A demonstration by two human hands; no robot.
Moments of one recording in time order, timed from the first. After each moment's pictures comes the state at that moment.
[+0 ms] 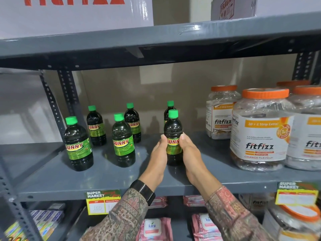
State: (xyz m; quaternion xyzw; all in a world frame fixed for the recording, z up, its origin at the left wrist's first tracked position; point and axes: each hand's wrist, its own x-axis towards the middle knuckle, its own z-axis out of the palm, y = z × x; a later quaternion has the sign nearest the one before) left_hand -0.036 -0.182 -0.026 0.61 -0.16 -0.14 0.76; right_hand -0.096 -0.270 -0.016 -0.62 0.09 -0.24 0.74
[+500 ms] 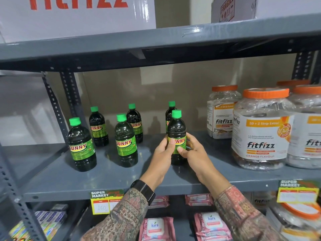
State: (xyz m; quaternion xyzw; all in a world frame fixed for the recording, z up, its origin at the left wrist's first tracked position) left_hand -0.026 -0.176 -0.036 0.66 -0.25 -0.13 0.70; right_hand -0.102 -0.287 -0.021 -0.70 0.08 -0.23 0.67
